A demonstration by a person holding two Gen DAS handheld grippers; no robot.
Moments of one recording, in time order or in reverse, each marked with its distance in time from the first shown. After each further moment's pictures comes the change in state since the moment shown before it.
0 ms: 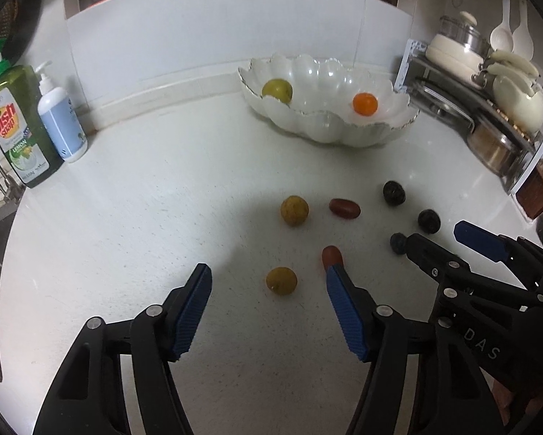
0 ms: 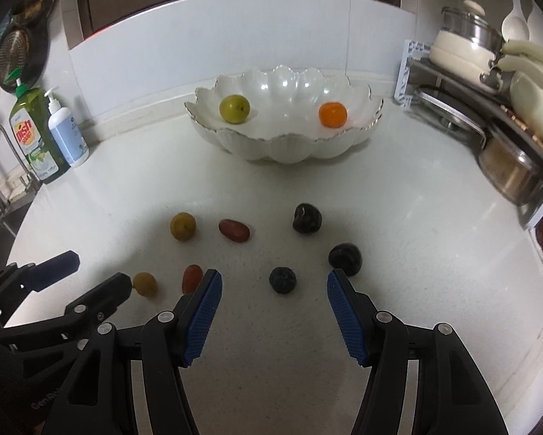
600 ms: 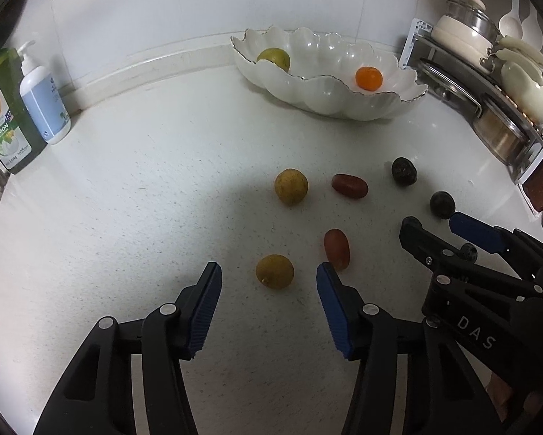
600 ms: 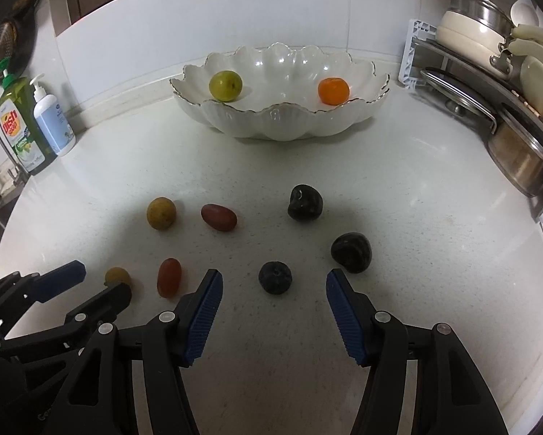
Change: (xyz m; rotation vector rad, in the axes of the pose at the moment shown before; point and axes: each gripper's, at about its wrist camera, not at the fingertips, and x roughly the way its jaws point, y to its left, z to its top) left arm 0.032 -0.004 -0.005 -0.007 0.068 -0.020; right arm 0.031 -0.006 -0.002 -0.004 0.048 -0.007
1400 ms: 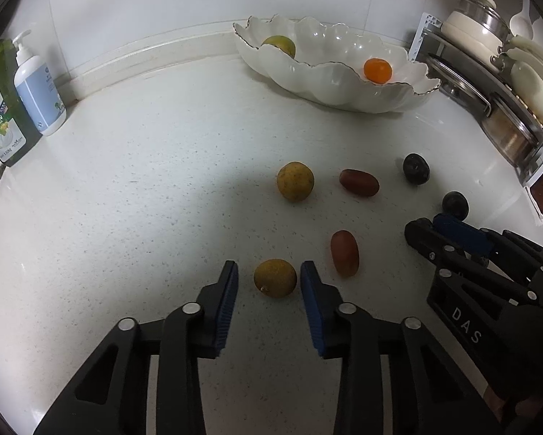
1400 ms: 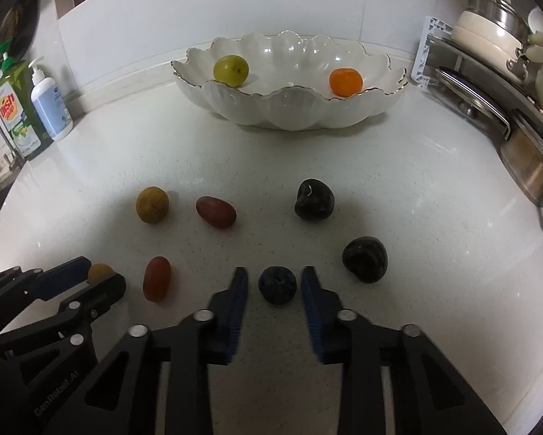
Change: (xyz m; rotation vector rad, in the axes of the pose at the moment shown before) left arm 0.018 0.001 0.003 -0.016 0.027 0.012; right arm 0.021 0.005 0.001 -0.051 0.023 -0.002
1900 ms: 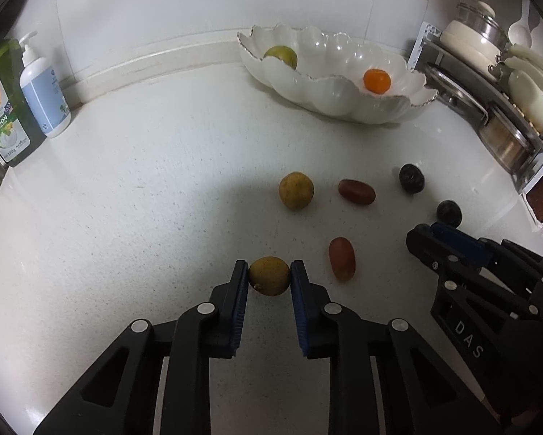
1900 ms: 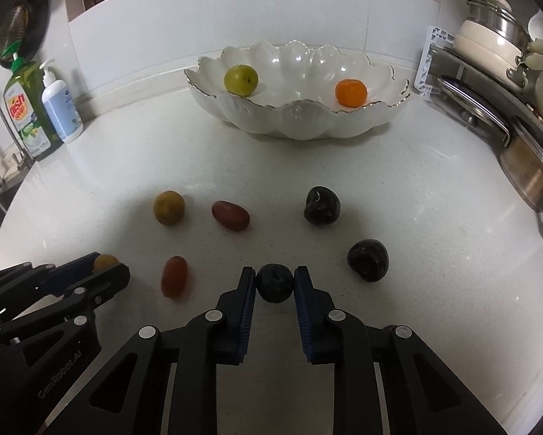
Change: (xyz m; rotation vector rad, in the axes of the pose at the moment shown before) left arm -0.012 0.003 0.002 -0.016 -0.032 -0.014; right arm -0.016 0.004 -0.001 -0.007 -0.029 0.018
